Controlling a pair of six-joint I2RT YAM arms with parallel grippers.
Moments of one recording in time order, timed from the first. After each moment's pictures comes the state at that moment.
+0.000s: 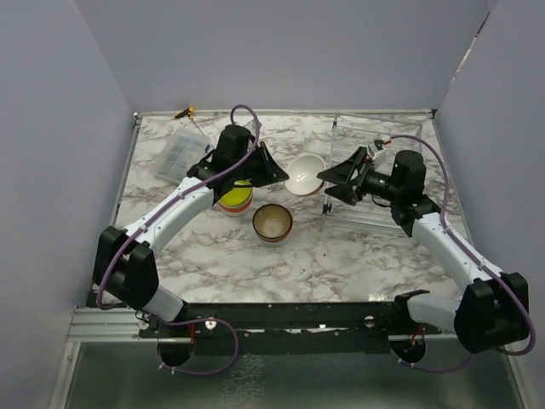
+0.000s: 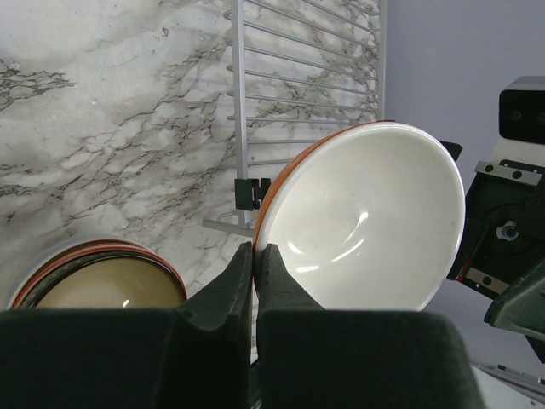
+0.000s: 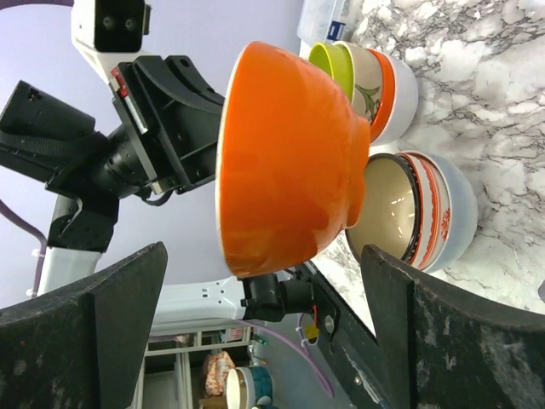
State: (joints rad) left arm -0.52 1.50 1.24 -0.27 0.36 -0.82; right arm 0.22 1.18 0.78 0.15 -0.78 1.08
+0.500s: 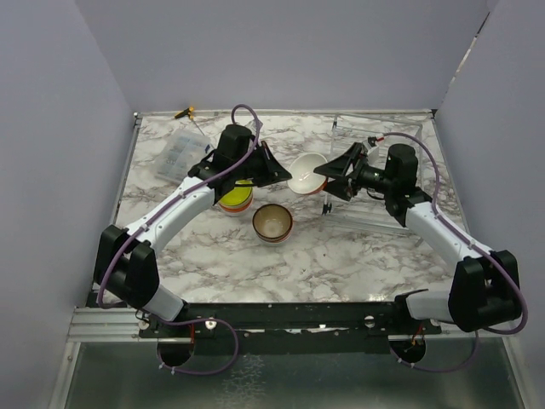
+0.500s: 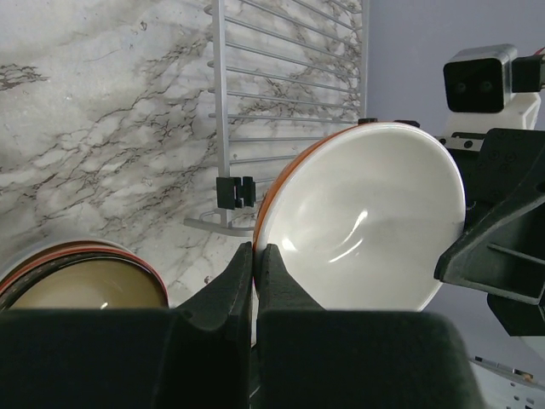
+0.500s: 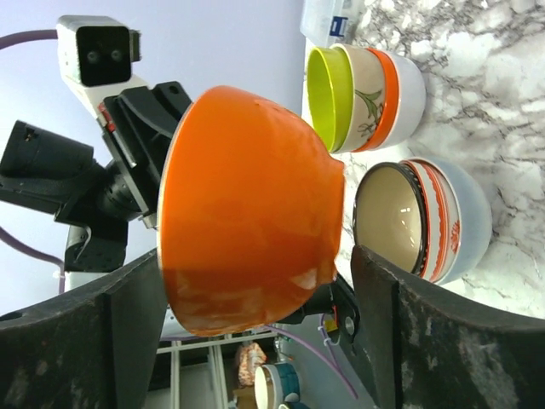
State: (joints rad) left arm -0.53 1.51 1.24 -0.25 0.38 -0.86; right arm 0.22 1.30 0.81 0.19 -0.80 1.16
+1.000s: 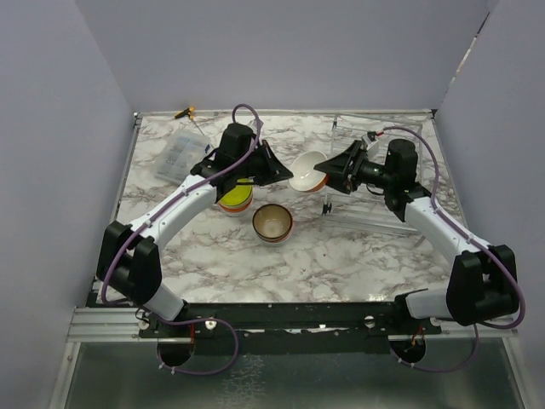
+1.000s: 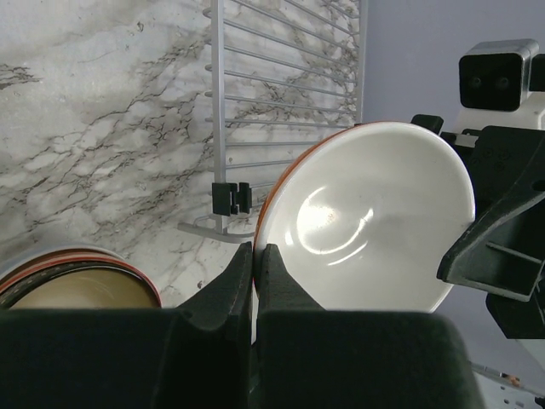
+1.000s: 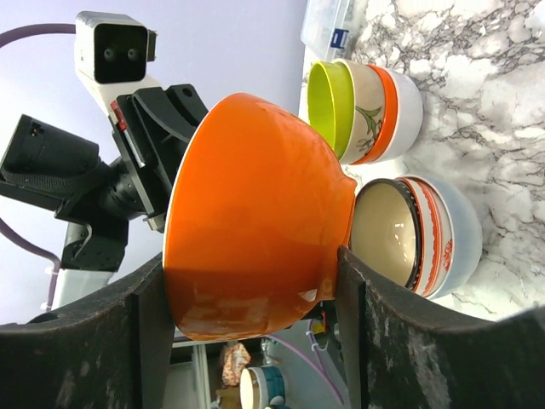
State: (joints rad) left arm -0.53 1.54 1.25 -0.23 0.40 -0.90; right arm 0.22 1.35 0.86 0.22 -0.82 1.14
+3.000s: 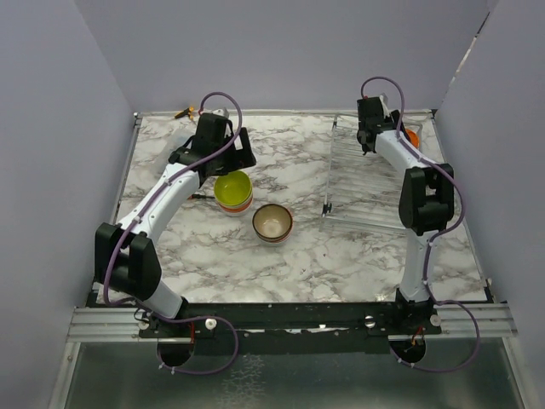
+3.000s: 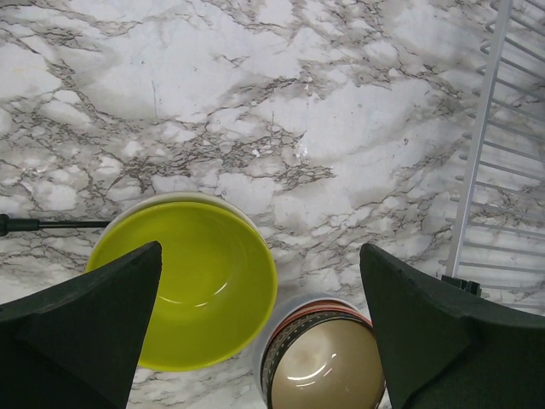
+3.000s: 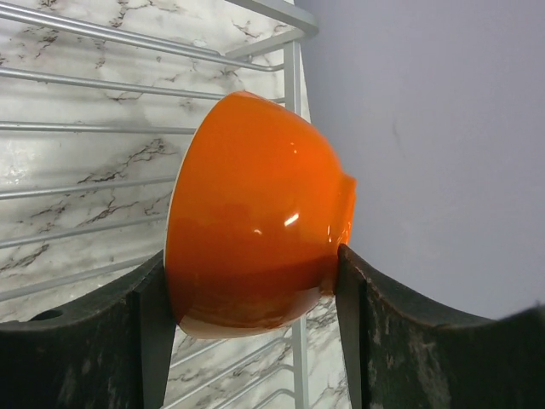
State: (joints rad) left arm -0.36 1.55 1.35 -0.50 0.01 -0.50; right arm 0.17 2.13 1.76 -0.44 0.86 -0.28
